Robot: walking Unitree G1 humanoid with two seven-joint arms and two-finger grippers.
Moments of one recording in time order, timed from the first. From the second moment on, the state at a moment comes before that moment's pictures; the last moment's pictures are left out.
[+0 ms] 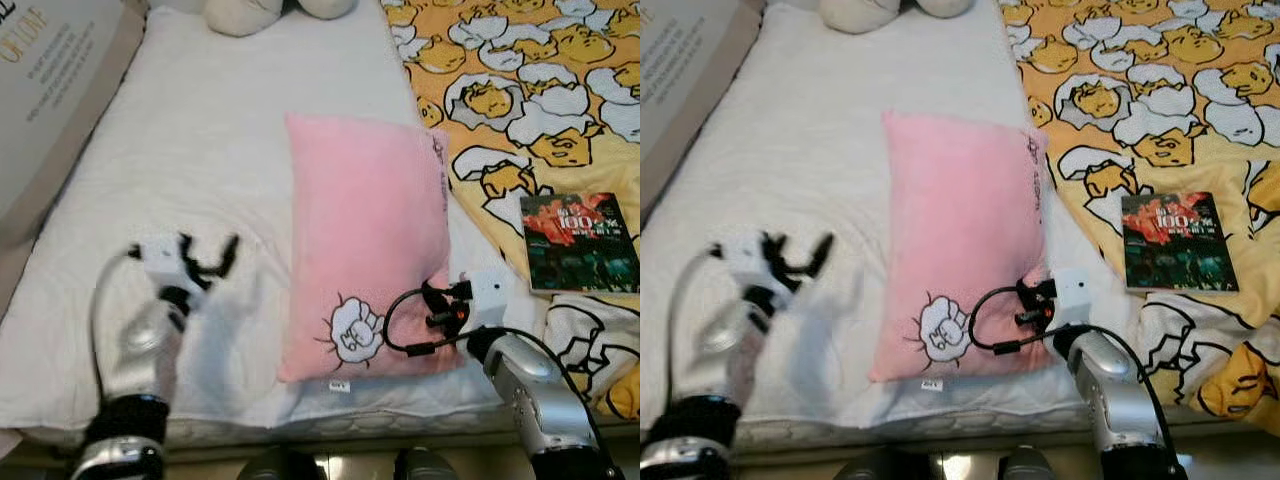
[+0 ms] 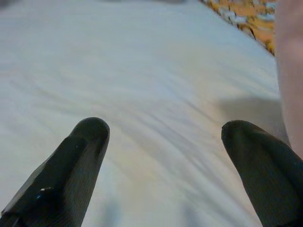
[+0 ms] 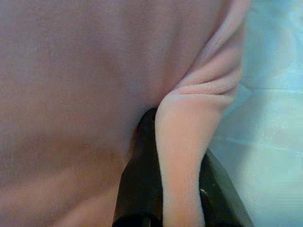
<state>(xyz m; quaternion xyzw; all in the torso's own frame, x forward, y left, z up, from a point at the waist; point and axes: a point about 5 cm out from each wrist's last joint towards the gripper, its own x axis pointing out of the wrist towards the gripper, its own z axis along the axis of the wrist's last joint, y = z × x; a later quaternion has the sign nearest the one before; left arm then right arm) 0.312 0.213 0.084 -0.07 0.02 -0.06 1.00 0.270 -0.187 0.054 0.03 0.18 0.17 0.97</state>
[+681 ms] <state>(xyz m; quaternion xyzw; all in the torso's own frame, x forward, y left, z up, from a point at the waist) 0.257 0.140 0.118 -0.19 0.04 -0.29 0.94 0.276 -0.183 0.055 0.03 0.18 0.17 0.97</state>
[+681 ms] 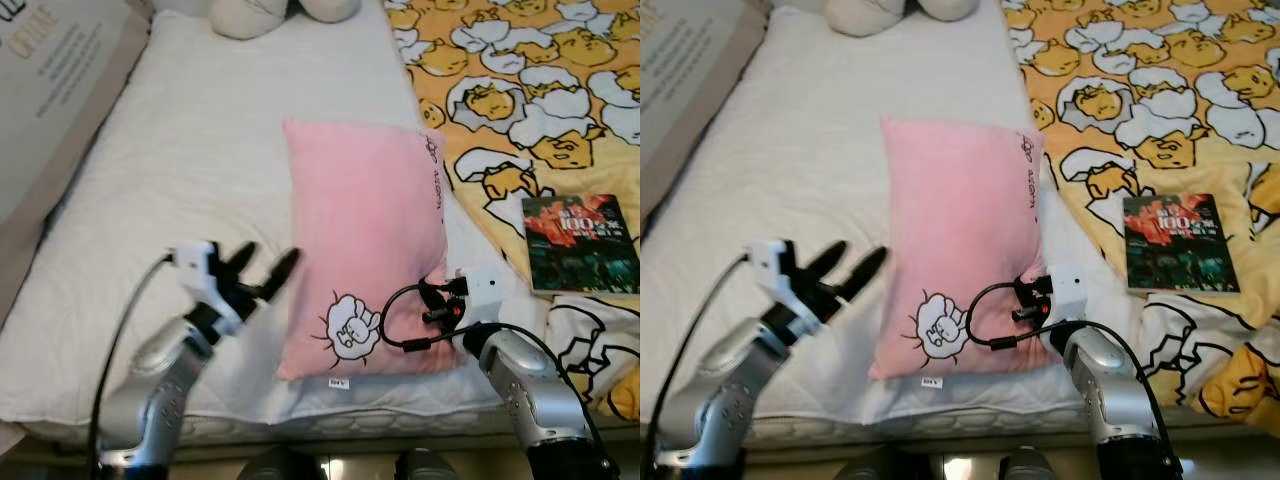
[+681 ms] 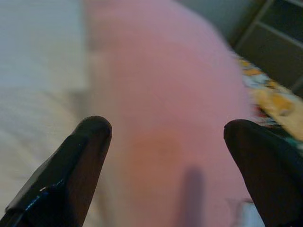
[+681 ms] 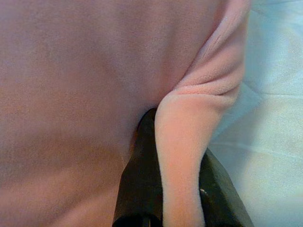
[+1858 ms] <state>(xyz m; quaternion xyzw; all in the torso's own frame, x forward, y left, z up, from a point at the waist) 0.282 0.149 0.053 -0.13 0.14 -0.17 0.97 0.271 -0.170 0.059 0.04 0.18 0.18 0.96</state>
